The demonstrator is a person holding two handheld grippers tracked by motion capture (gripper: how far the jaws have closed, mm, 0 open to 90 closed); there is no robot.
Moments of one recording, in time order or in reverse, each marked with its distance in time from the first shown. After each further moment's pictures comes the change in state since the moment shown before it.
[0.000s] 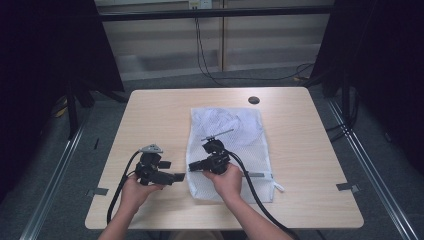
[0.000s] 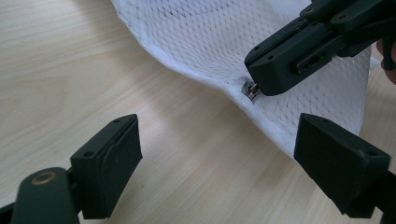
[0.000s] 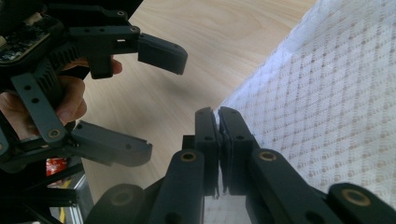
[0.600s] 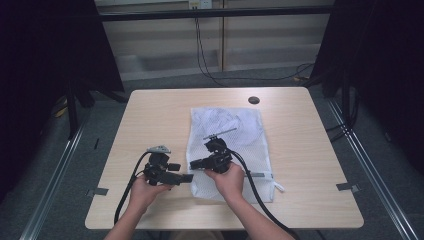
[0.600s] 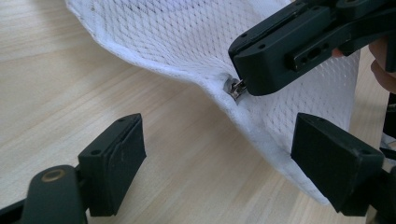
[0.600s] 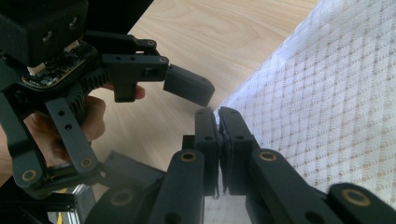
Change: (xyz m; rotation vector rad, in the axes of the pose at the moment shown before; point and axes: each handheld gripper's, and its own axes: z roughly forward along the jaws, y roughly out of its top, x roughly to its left) left arm -0.008 0.004 0.020 0.011 -0.071 -0.034; right arm 0.001 0.001 -0.008 -0.035 0.003 -0.006
